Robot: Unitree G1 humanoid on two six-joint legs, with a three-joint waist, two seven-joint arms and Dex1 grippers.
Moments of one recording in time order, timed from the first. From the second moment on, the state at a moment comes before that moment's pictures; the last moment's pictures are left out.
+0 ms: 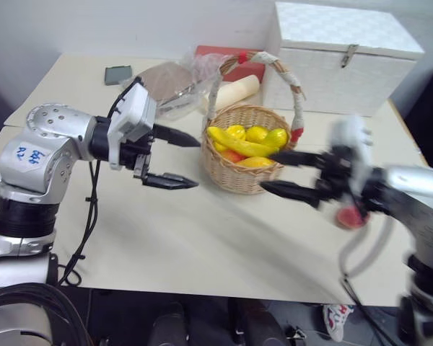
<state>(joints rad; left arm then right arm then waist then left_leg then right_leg) -0.89 0.80 -0.09 -0.05 -0.51 0.58 -1.33 -0.25 -0.78 -0.48 -0.67 0.78 1.08 0.94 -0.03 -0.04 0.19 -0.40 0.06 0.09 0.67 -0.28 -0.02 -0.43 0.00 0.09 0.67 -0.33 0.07</state>
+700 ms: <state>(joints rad) -0.91 0.72 -0.12 0.01 -0.48 0.55 -1.37 0.27 -0.75 -0.78 -0.46 0.61 0.73 0.93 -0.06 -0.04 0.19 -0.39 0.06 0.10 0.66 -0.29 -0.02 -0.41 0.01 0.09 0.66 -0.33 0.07</state>
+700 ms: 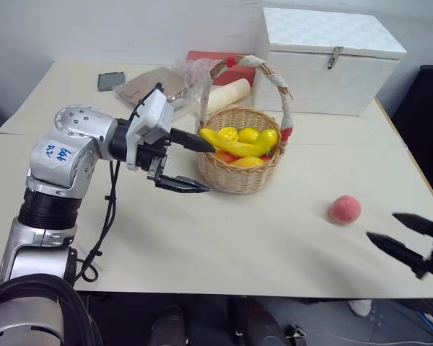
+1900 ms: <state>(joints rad) -0.89 0.76 -0.07 -0.05 -0.50 0.61 -1.29 -0.35 -0.62 -0.19 -0.50 0.71 0.76 0.64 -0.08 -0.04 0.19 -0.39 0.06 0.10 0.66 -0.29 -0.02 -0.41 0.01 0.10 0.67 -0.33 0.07</state>
